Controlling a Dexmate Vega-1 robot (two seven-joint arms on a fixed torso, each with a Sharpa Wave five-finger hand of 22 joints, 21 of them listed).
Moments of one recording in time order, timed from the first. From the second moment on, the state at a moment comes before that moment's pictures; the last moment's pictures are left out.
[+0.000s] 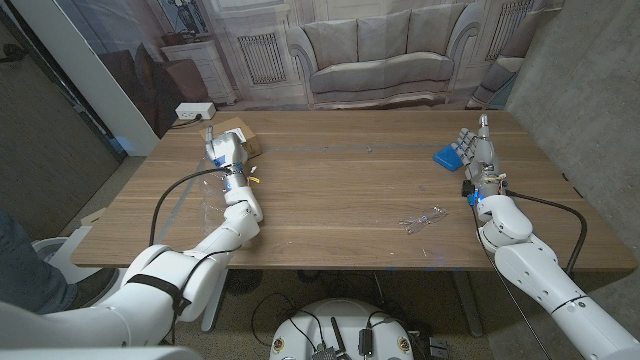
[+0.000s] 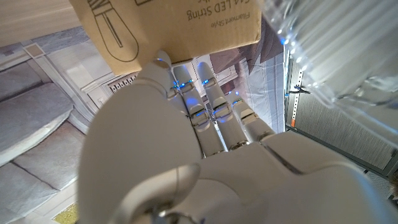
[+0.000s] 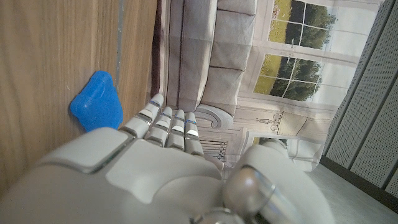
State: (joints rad) left arm 0.56 0.14 0.26 -0.69 0.97 0.29 1.12; left_hand 1.28 0.10 0.25 -0.13 0.18 1.14 -0.04 0.32 0.18 1.15 -0.16 0.22 0.20 0.84 -0.11 0.20 0.17 0.27 -0.04 0.21 0.17; right arm -1.21 -0.58 -0.13 -1.78 0.69 0.21 -0.34; right_hand 0.29 0.00 -0.08 0.07 0.25 0.25 0.07 0.20 0.19 0.25 0.05 0.21 0.18 0.21 0.02 0.20 0.18 0.29 -0.04 0.23 0.18
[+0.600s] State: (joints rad) left arm 0.58 0.14 0.27 -0.76 0.97 0.32 1.12; left_hand 1.29 0.09 0.26 -0.14 0.18 1.15 -0.04 0.32 0.18 1.16 -0.16 0.23 0.21 0.87 -0.11 0.19 0.17 0.28 -0.04 0.21 0.17; right arm -1.22 -0.57 -0.12 -1.79 0.69 0.23 -0.33; right_hand 0.29 0.00 -0.08 0.07 0.25 0.26 0.08 0.20 0.19 0.25 0.05 0.21 0.18 0.21 0.02 0.20 0.18 0.29 -0.04 0.22 0.18
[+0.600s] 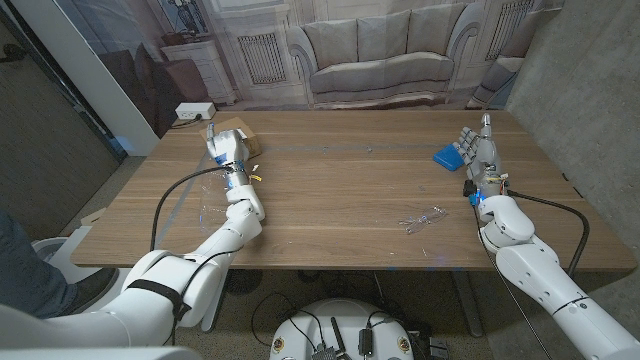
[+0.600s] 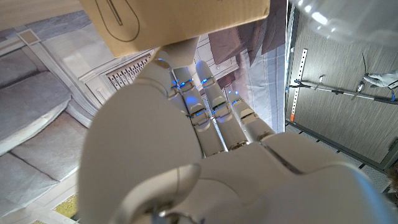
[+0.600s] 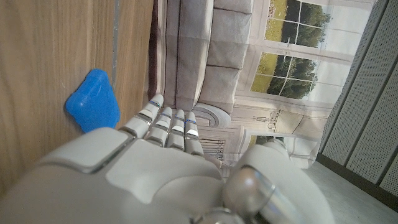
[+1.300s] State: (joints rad) left arm 0.61 0.15 0.29 -0.83 0.96 0.35 1.12; left_hand 1.29 0.09 0.27 -0.14 0.18 1.15 -0.03 0.32 0.18 1.17 -0.16 0.23 0.23 0.88 -0.11 0.19 0.17 0.29 -0.04 0.20 0.17; right arm -1.24 -0.57 -0.12 -1.81 0.69 0.25 -0.33; right_hand 0.29 0.01 -0.08 0.07 0.25 0.26 0.08 0.20 0.19 0.25 0.05 0.21 0.18 0.21 0.02 0.20 0.18 0.29 -0.04 0.22 0.18
